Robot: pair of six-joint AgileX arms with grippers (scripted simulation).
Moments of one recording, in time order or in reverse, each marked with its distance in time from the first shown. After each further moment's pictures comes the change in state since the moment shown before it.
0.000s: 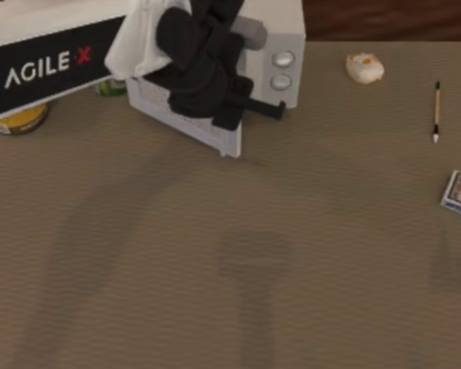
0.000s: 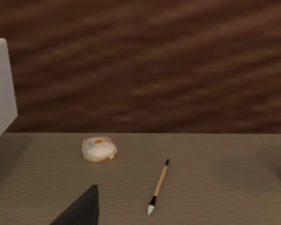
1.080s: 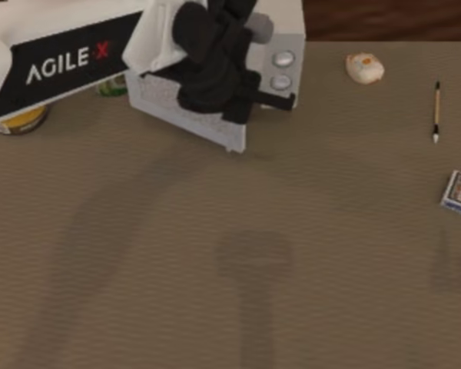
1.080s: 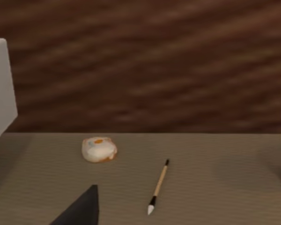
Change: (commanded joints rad) left arm -0.019 0.047 0.071 -0.029 -0.035 -0.069; right arm 0.000 0.000 0.000 0.000 0.000 0.000
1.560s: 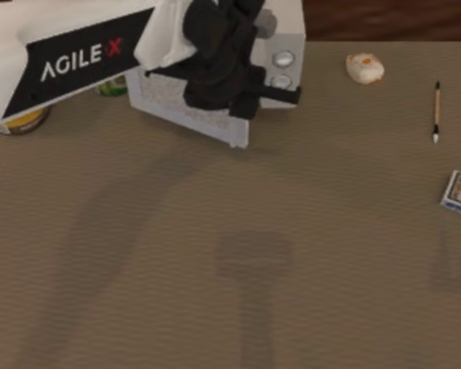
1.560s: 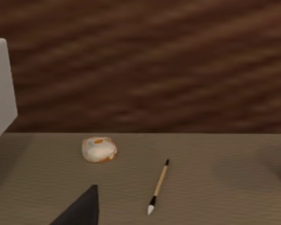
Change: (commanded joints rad) left arm -0.009 0.039 0.059 -0.026 -0.033 -0.052; right arm 0.000 0.000 0.000 0.000 0.000 0.000
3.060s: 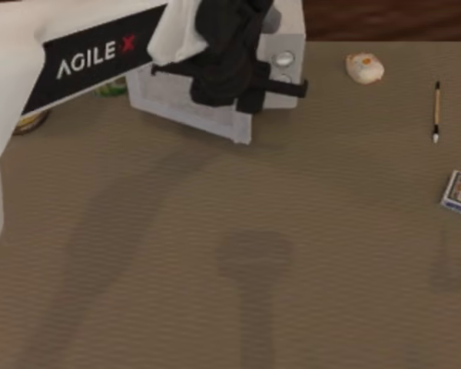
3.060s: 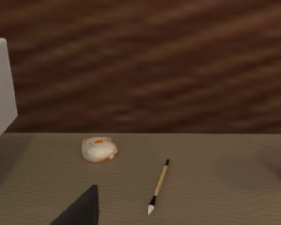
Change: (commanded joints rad) left arm -0.011 0.040 0.064 -0.030 -0.023 -0.049; right arm 0.000 0.000 0.000 0.000 0.000 0.000
